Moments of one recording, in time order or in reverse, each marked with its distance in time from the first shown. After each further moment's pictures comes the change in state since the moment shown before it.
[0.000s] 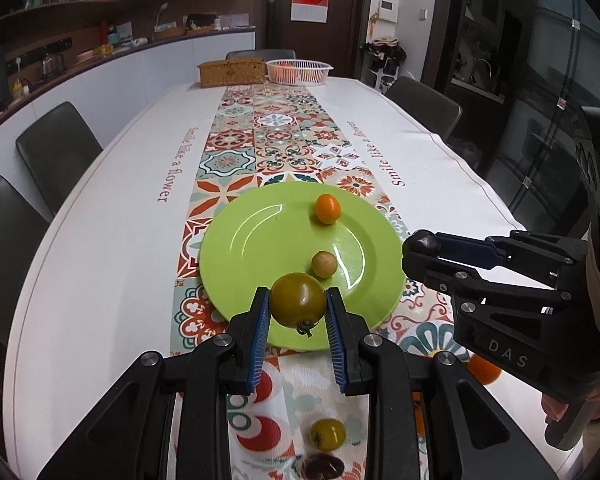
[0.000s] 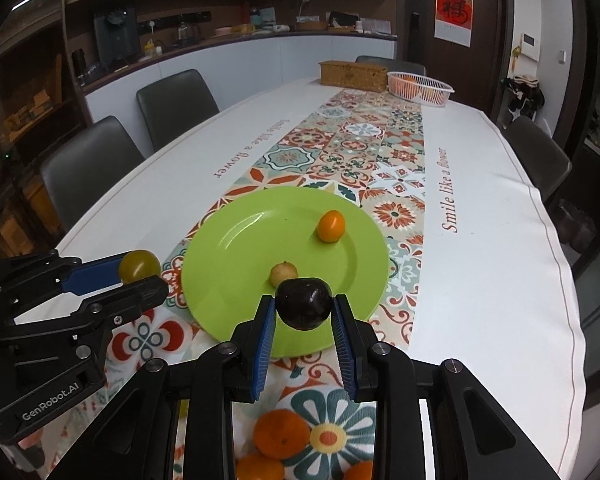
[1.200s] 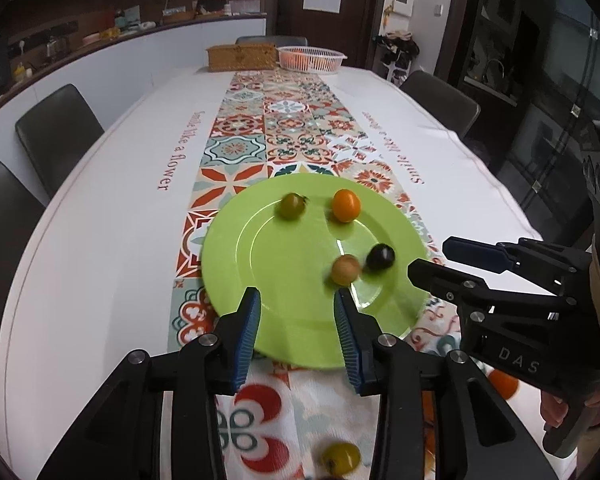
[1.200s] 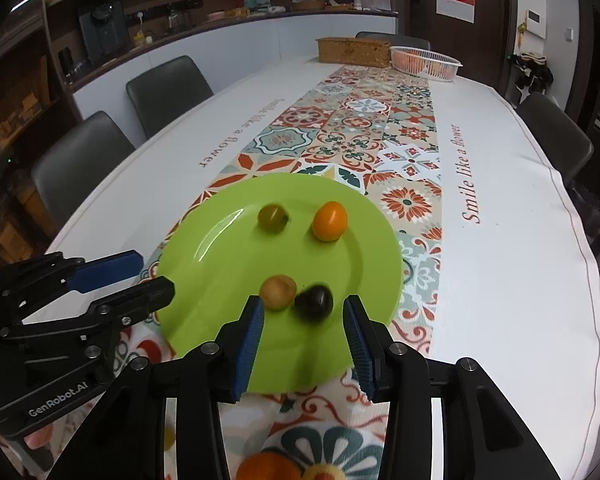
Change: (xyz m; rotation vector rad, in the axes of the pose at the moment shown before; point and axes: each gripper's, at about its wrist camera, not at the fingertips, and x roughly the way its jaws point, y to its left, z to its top) left arm 0.017 0.011 0.004 -0.044 0.025 0.010; right arm 0.035 -0.013 0.008 0.039 0.047 0.032
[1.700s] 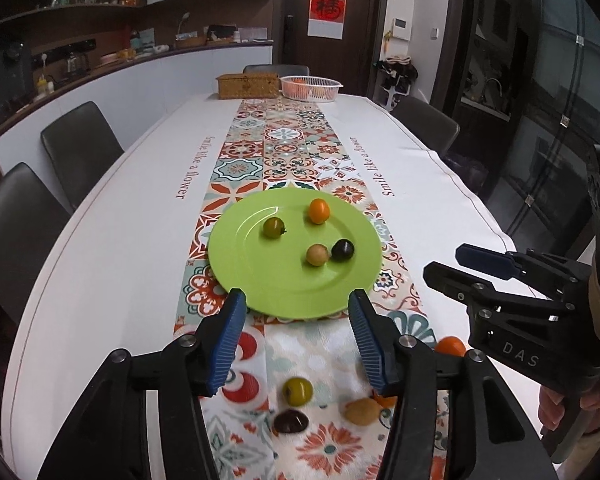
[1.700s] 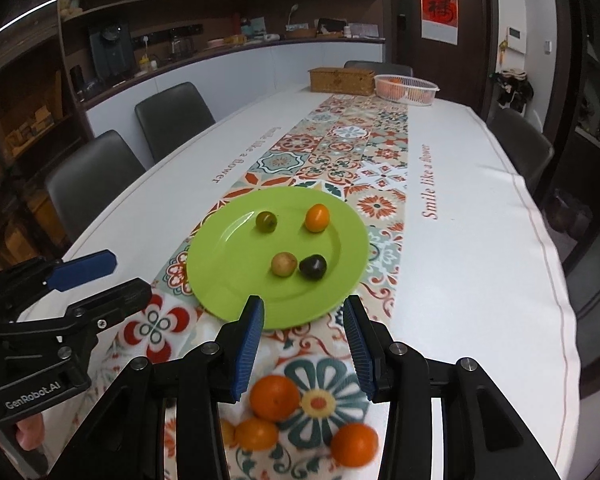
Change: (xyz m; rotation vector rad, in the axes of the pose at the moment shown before) left arm -0.077 -0.035 -0.034 -0.012 -0.088 0.037; right arm -0.084 0.002 -0.040 0.005 -0.096 -0.039
